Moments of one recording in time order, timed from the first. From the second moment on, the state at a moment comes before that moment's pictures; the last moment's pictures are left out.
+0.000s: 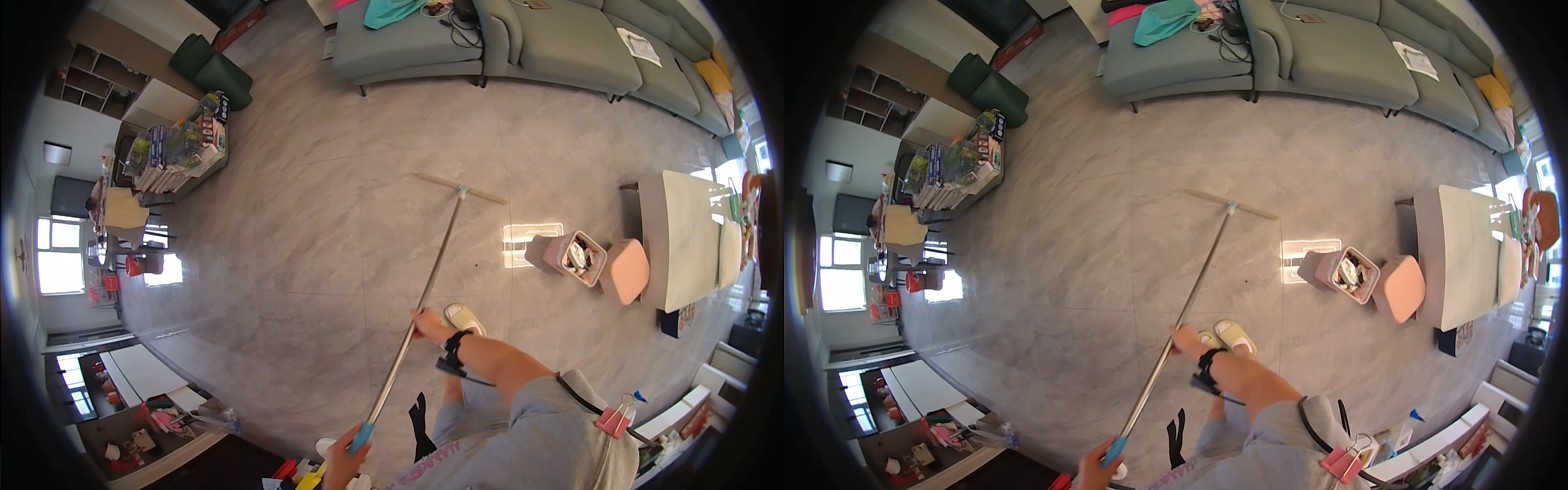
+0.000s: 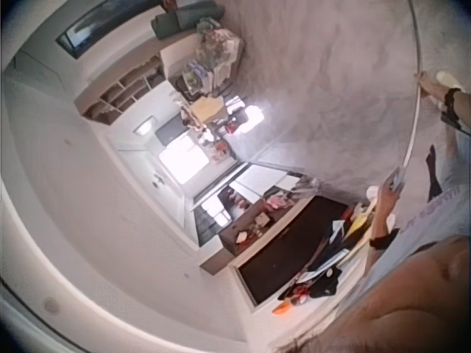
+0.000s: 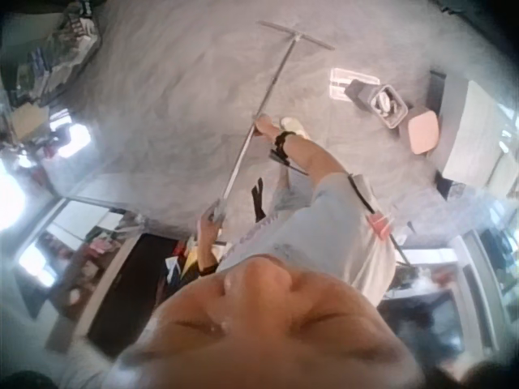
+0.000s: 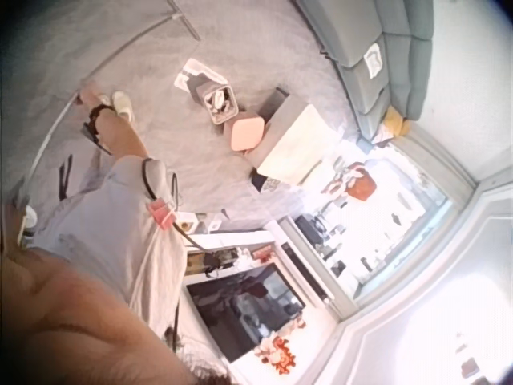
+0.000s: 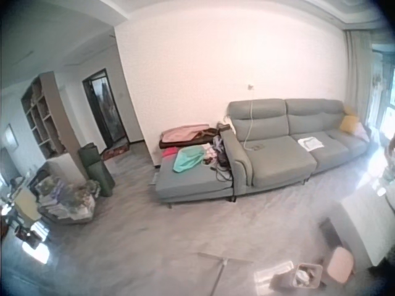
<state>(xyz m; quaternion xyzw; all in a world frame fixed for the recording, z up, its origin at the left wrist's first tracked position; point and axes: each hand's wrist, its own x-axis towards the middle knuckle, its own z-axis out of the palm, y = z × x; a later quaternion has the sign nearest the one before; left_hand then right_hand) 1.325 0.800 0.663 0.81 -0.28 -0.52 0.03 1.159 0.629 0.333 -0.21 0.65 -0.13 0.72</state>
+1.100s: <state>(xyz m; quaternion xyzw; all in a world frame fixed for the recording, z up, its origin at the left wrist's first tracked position) 1.379 0.985 0.627 0.76 -0.24 -0.60 0.02 1.197 0.784 0.292 -0.25 0.59 -0.08 0.76</state>
